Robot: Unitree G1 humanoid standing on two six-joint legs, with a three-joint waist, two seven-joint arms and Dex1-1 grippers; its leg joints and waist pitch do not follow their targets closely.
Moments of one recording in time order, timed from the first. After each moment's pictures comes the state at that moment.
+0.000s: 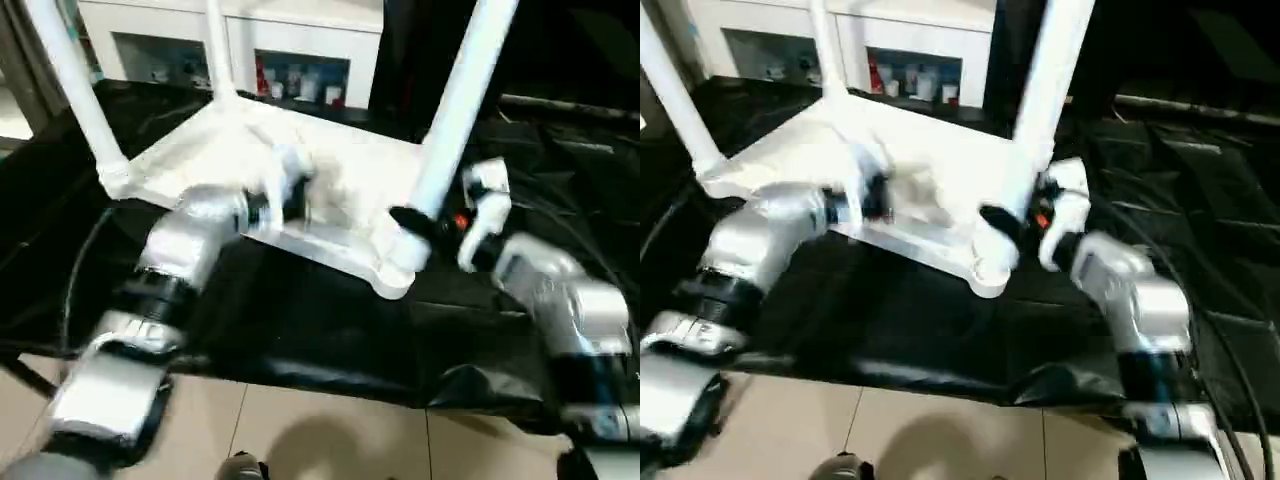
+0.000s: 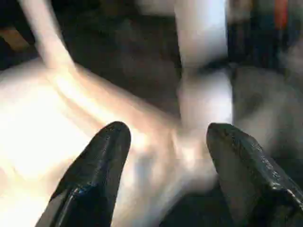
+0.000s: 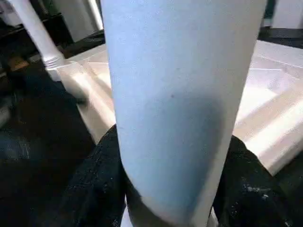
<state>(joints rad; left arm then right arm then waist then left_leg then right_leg) -0.85 0.35 -0.33 0.67 -0.16 0.17 -1.08 -0.48 -0.35 -0.09 0.13 0.42 0.62 0.58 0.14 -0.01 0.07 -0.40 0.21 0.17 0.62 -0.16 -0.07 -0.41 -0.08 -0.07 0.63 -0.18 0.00</state>
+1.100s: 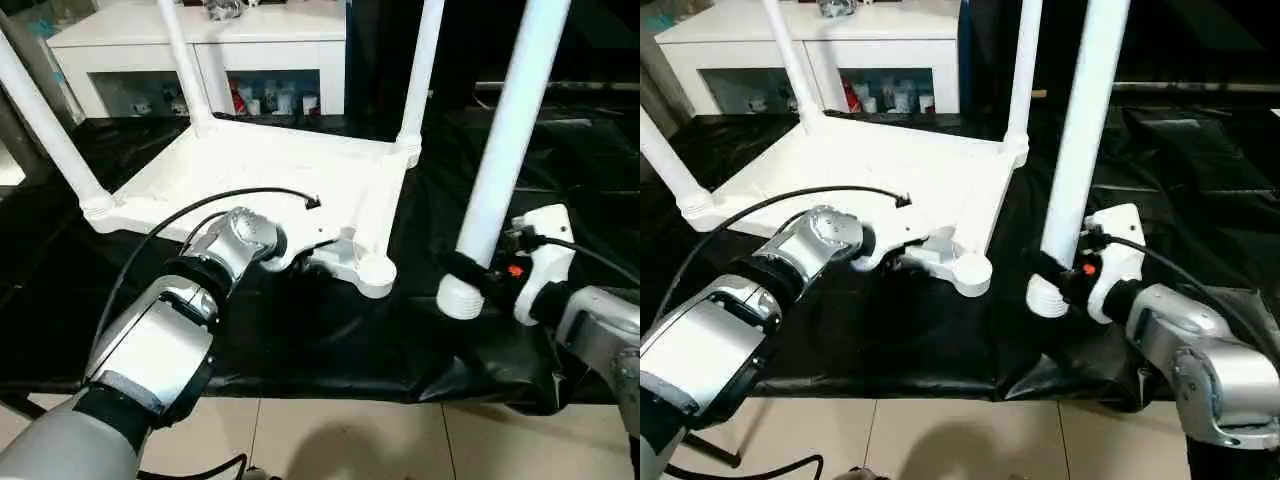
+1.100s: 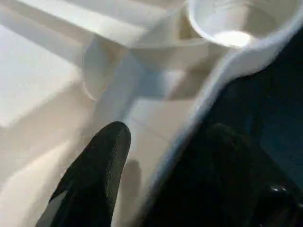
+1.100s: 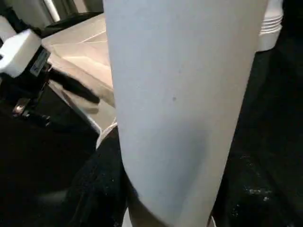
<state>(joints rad) -1.07 0.19 -0.46 1.33 0.20 -0.12 -0.90 -0.19 -0.47 -0.18 -0.31 0.48 0.87 0.49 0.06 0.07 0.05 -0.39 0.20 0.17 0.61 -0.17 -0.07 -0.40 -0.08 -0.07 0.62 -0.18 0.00</state>
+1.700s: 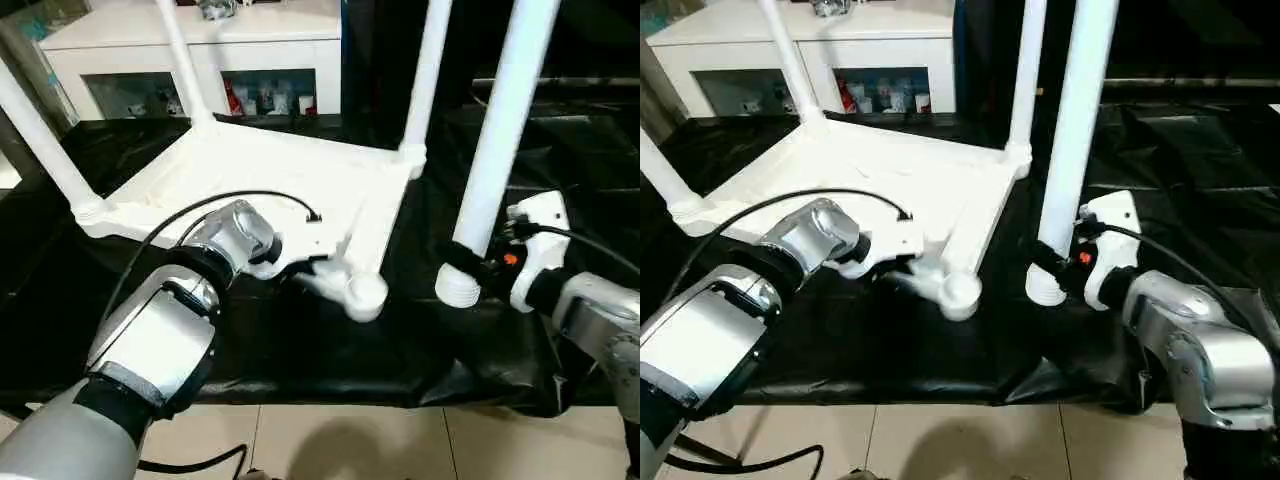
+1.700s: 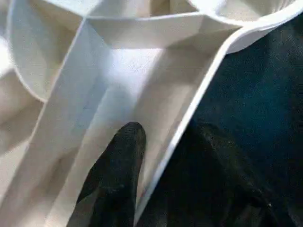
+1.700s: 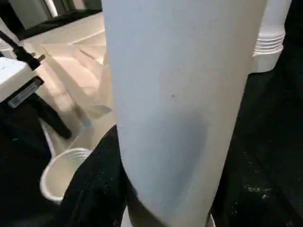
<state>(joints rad) -1.12 0.20 -0.51 1.35 0.32 -0.04 -1.17 -0.26 -0.48 -0.12 -0.23 0.44 0.82 0.51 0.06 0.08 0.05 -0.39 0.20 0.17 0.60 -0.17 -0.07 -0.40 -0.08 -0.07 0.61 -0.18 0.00</state>
